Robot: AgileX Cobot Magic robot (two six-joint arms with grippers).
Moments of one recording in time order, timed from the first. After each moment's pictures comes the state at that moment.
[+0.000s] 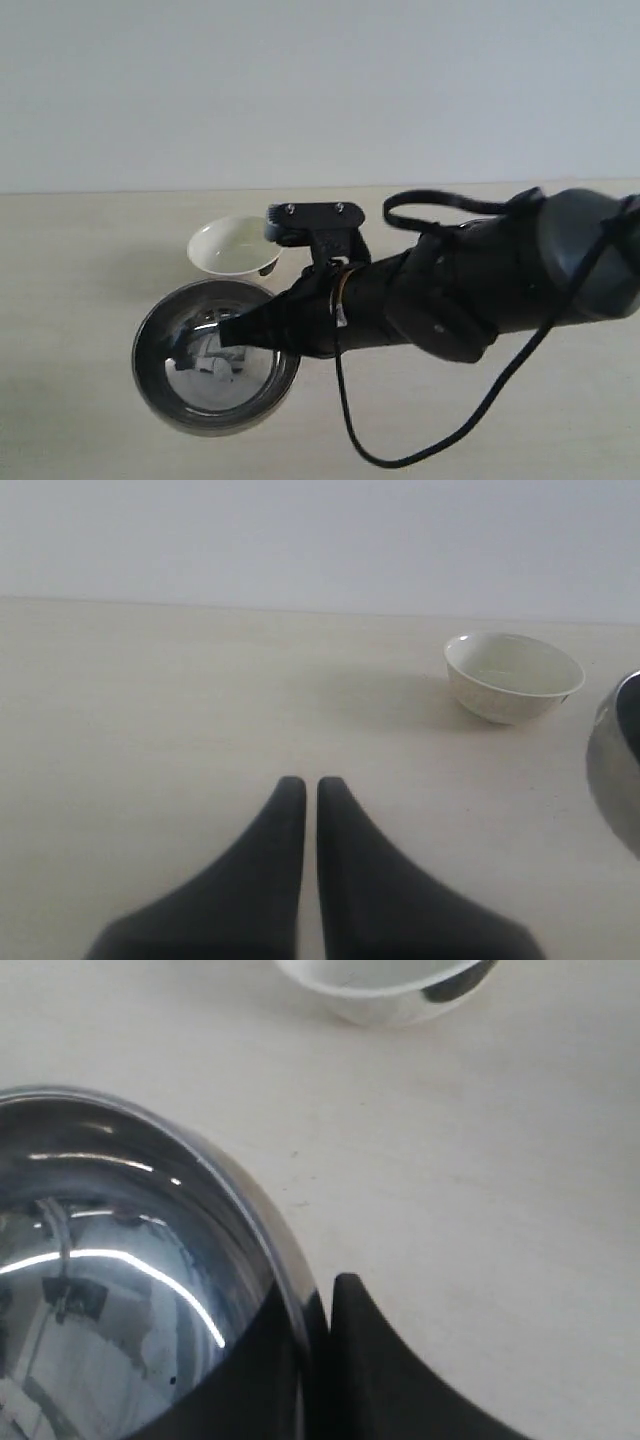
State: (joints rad) left arm 0.01 0.00 0.00 -0.09 0.31 0.04; right arm 0.80 1.81 -0.98 -0.26 -0.02 0.66
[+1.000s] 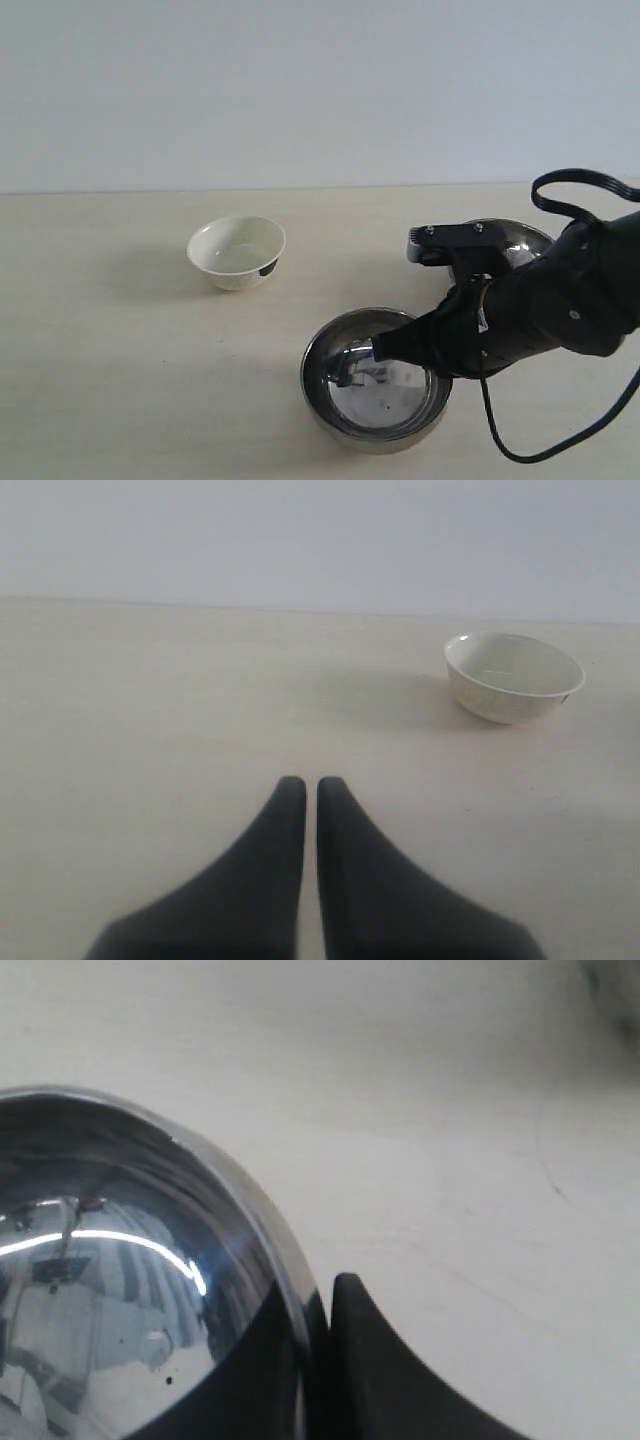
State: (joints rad) left arm 0.01 0.00 0.00 -0.09 0.31 0.04; right arm 0.56 1.71 -0.78 -0.26 0.16 0.59
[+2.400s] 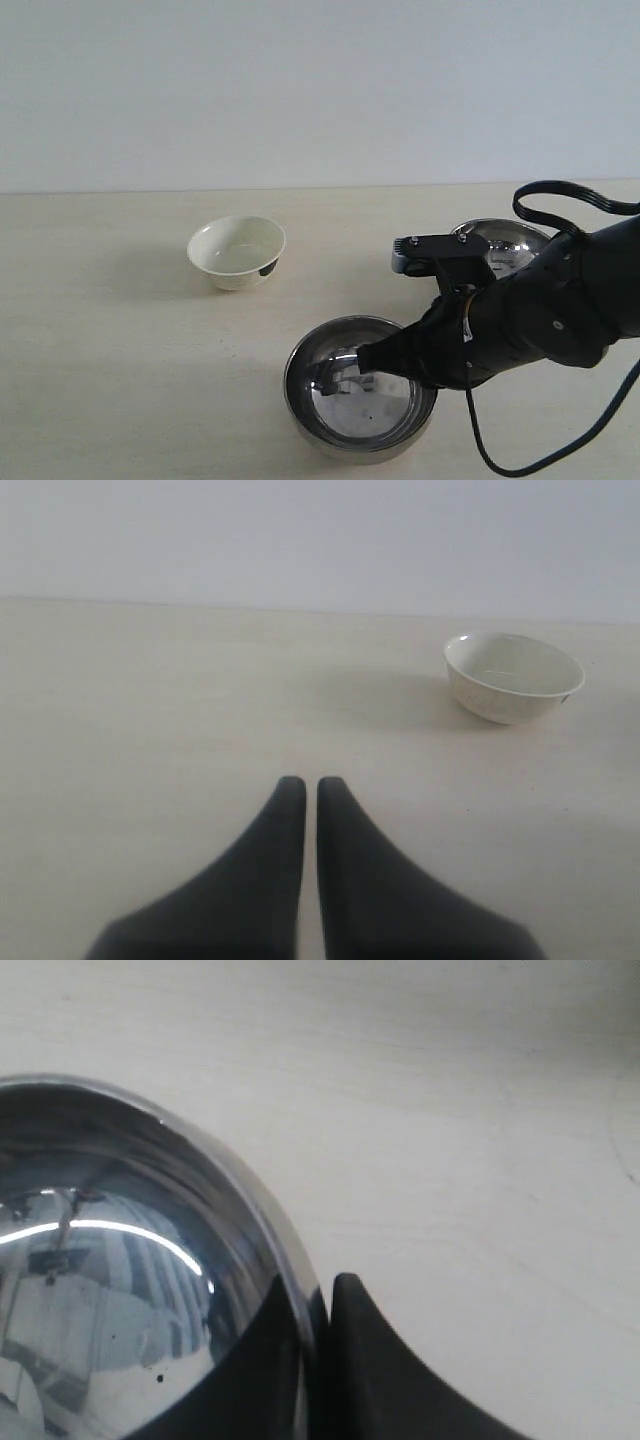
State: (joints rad) left arm 0.01 0.00 0.00 -0.09 0.31 0.04; right arm 0.60 1.72 -0.78 -0.21 0.14 0.55
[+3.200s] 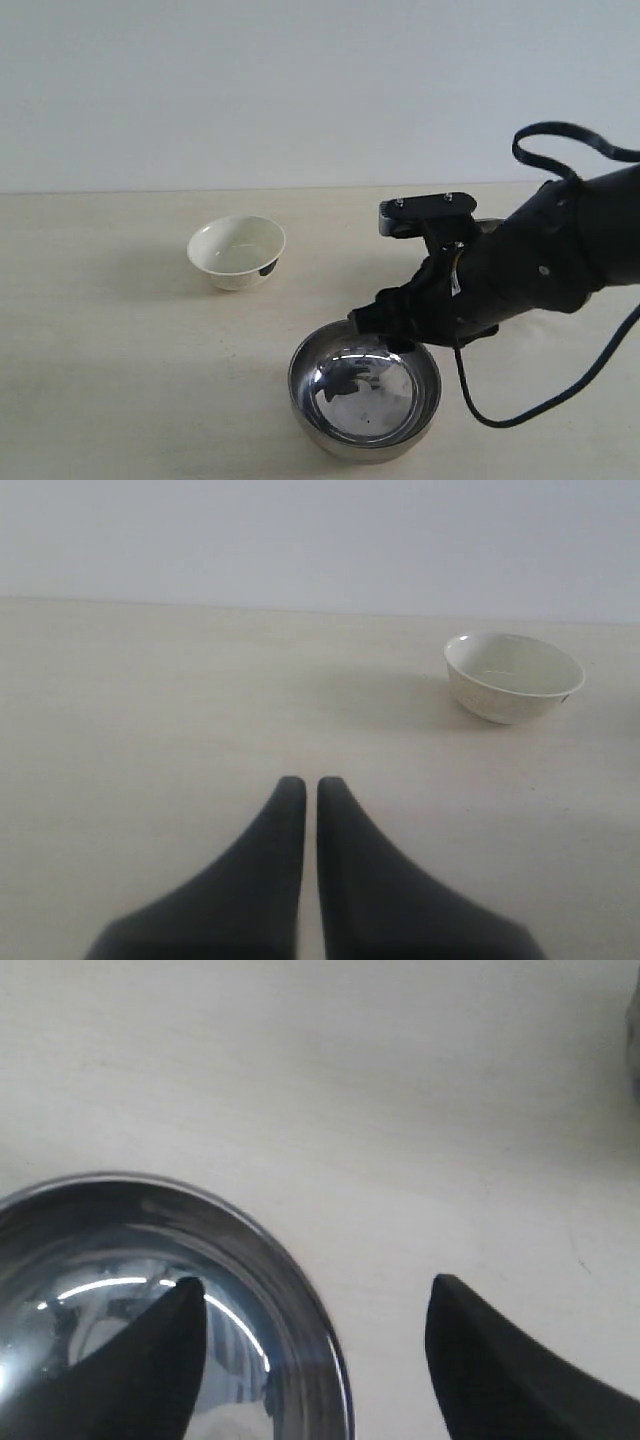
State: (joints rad) left arm 0.01 0.00 0.00 -0.09 0.31 0.04; right arm 0.60 1.69 -0.90 -0.21 0.28 0.48
